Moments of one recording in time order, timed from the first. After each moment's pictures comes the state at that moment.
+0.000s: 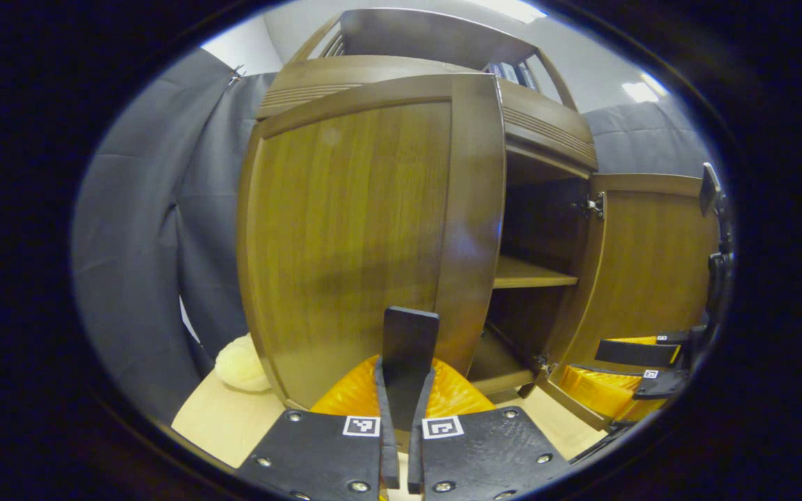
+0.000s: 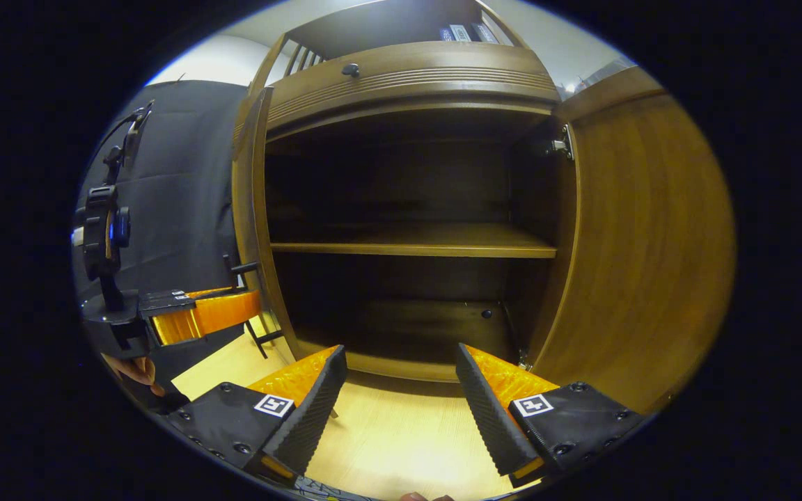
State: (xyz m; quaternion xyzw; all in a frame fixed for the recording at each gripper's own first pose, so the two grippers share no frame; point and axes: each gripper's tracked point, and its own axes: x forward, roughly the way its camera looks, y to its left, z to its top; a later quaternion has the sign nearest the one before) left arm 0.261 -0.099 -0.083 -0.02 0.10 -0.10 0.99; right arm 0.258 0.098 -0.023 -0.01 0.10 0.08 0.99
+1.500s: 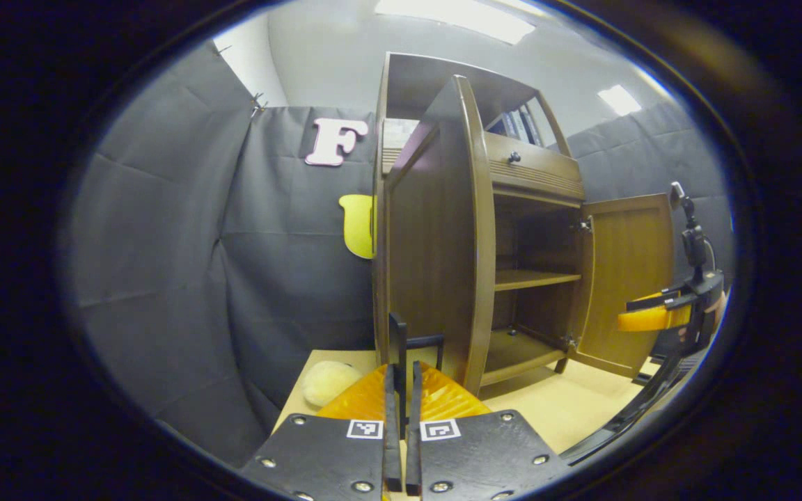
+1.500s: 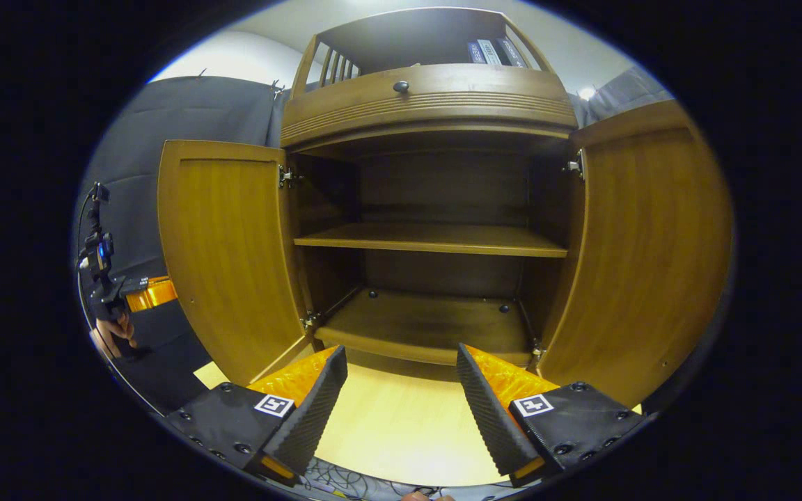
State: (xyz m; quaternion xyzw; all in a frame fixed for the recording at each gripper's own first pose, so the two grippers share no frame) left arm 0.167 0.134 -0.059 0.02 0.02 -0.12 0.99; right arm 0.244 0.102 -0.021 -0.04 0.09 0.09 0.99
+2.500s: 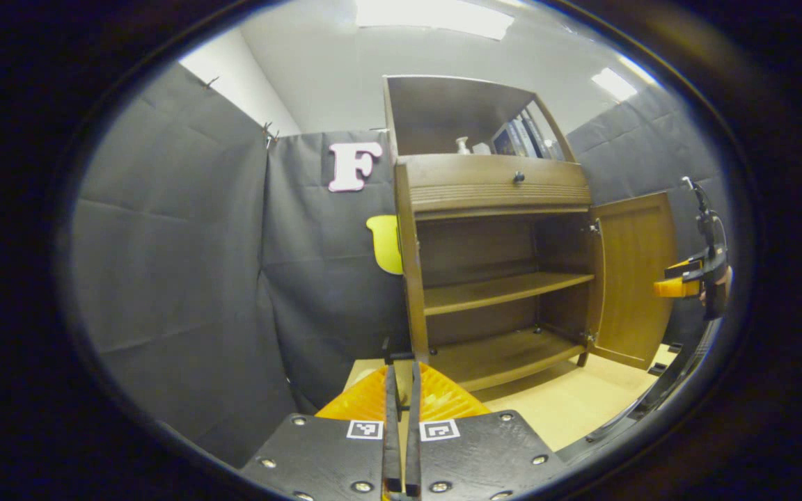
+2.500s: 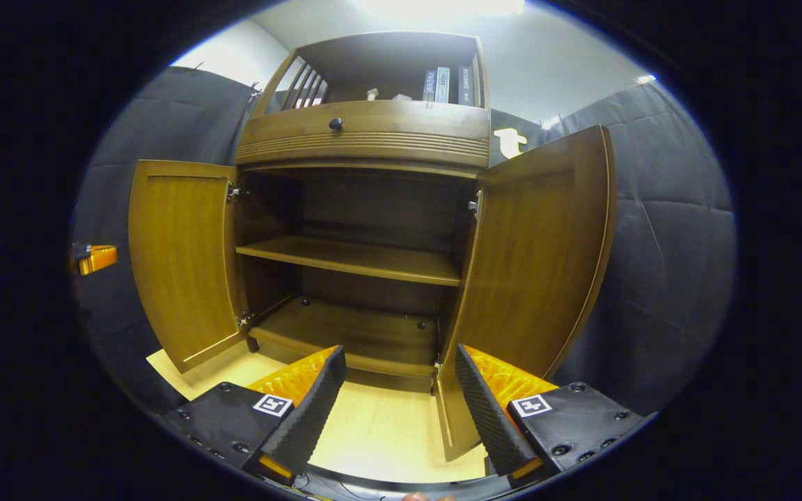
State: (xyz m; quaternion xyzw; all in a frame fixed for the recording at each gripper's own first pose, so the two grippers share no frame) left arm 0.082 0.136 0.033 0.07 -0.01 -0.04 1.00; right arm 0.236 0.024 0.010 -0.08 0.05 0.01 1.00
